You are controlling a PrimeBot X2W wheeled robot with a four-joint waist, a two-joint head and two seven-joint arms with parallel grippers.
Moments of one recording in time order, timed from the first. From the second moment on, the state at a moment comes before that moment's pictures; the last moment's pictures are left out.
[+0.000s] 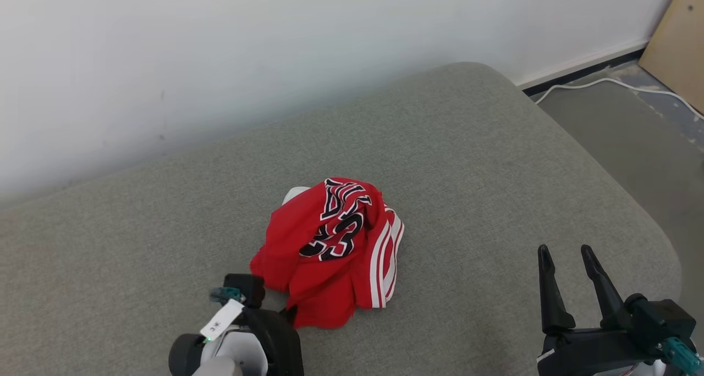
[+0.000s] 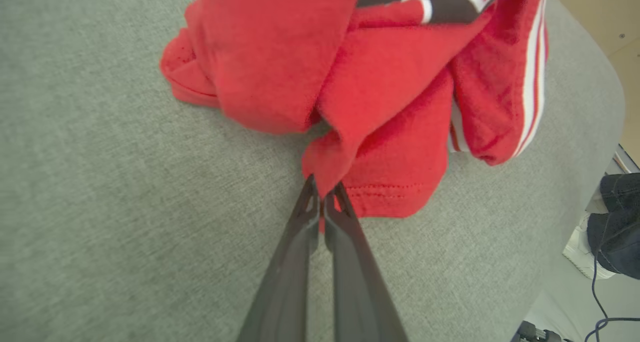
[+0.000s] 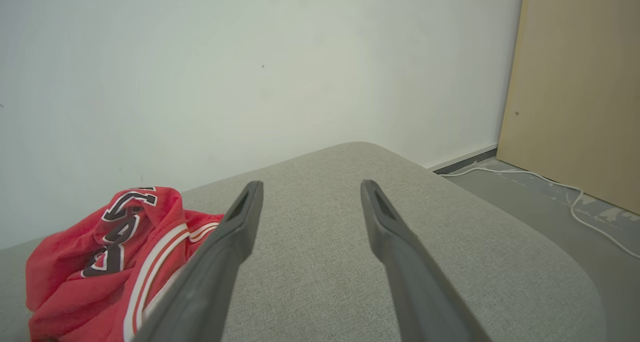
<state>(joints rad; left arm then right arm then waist) -0.40 0.04 -0.59 0.70 -0.47 0.02 0.21 0.07 -0.12 0.07 -0.04 0.35 -0.09 -0.16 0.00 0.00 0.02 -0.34</state>
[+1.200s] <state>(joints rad) -0.12 0.26 -0.09 0.42 -0.19 0.12 -0.05 0.13 -0.11 0.07 -0.06 0.36 -0.10 -0.16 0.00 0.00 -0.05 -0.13</state>
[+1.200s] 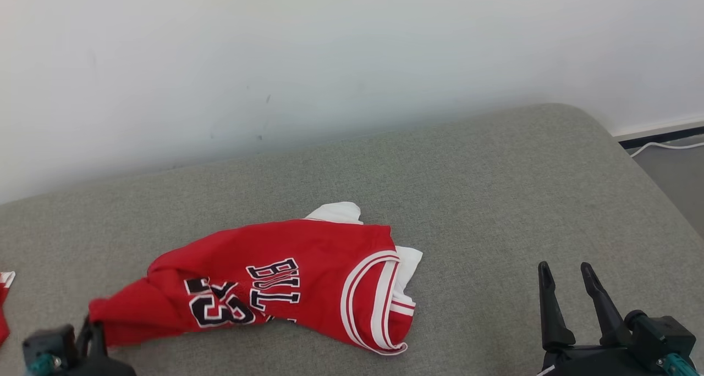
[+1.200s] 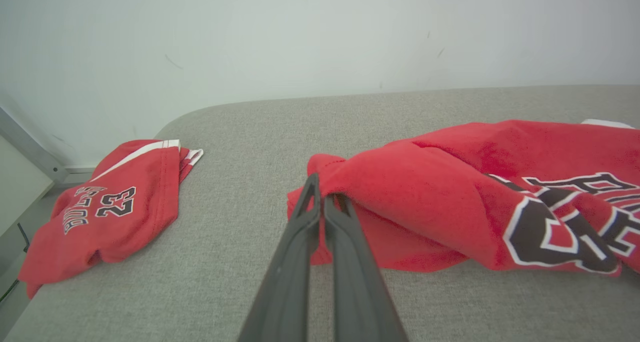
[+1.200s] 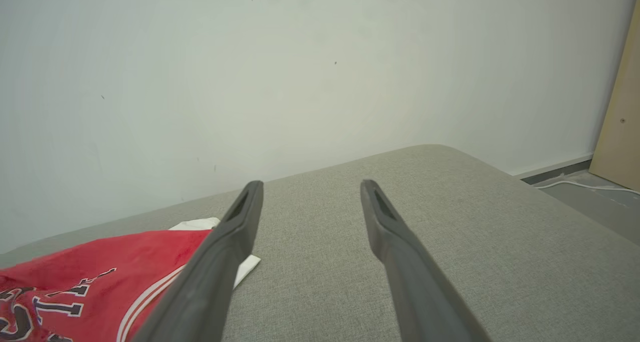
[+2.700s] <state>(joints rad) 0.18 0.05 -0.07 -0.08 -0.28 0.04 -0.24 0.14 -0.09 0.08 -0.02 0.37 -0.10 -0.16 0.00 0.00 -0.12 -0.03</state>
